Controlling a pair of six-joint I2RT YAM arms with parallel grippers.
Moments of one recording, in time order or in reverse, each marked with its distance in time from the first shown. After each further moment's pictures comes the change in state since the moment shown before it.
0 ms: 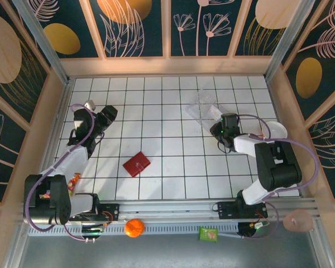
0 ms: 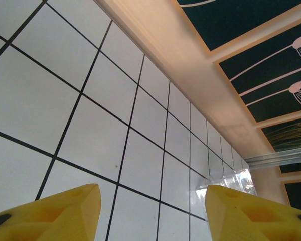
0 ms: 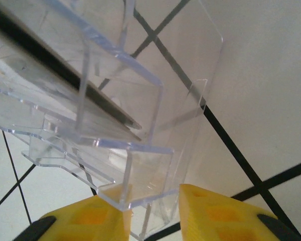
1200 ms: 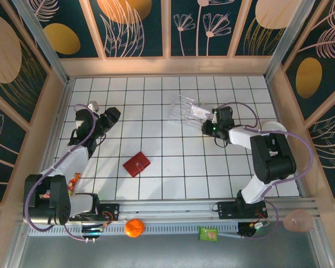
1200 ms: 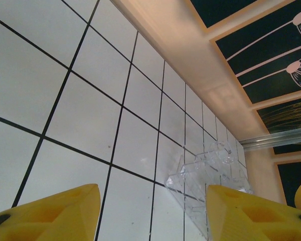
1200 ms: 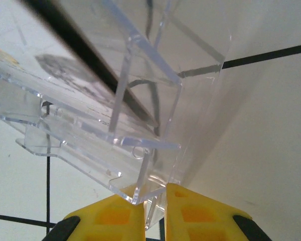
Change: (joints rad) left arm -0.017 -0.005 0.000 -0.039 0.055 0.000; right arm 0.053 0.095 0.151 -0.097 -0.192 -0.458
